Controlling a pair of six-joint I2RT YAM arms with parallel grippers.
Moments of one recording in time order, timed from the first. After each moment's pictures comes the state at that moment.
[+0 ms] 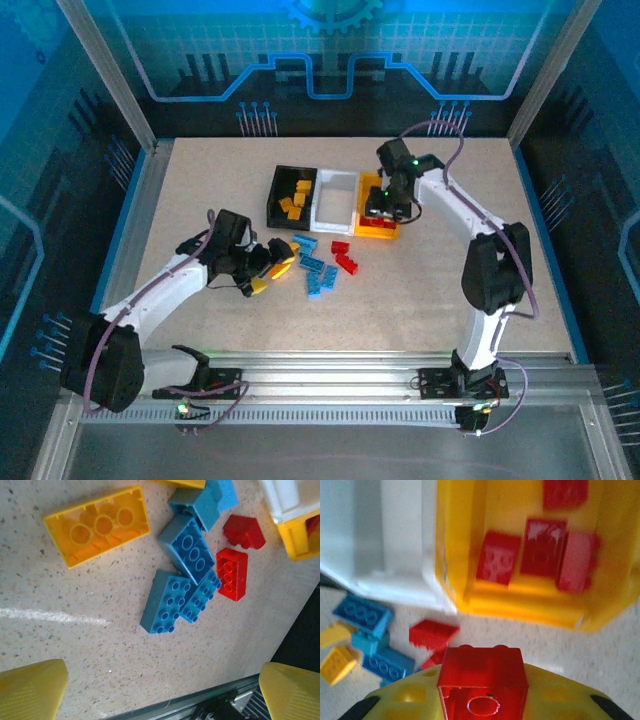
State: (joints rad) left arm -0.33 1.24 0.78 -0.60 0.46 -1.01; right arm 0.35 1.89 1.66 -1.01 -0.14 0.48
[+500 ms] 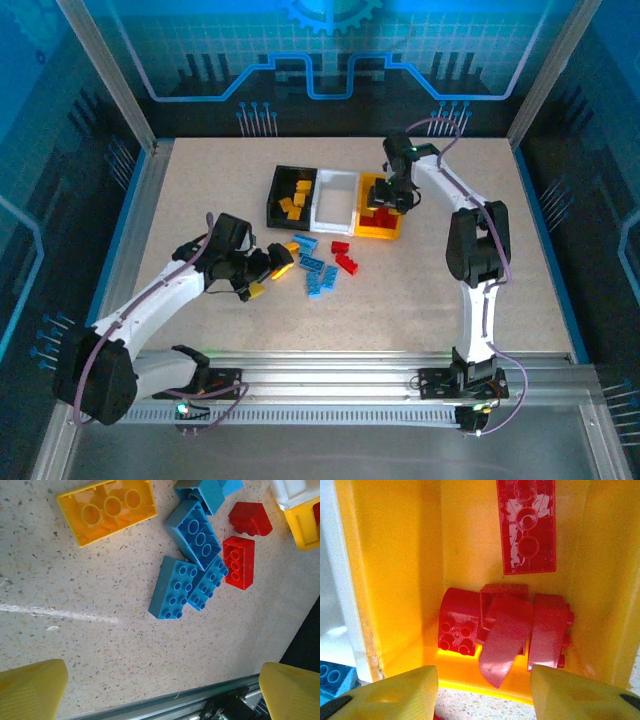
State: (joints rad) left arm -0.36 1.18 0.78 -0.67 0.42 -1.00; right arm 0.27 2.11 1.83 -1.05 -0.17 0.43
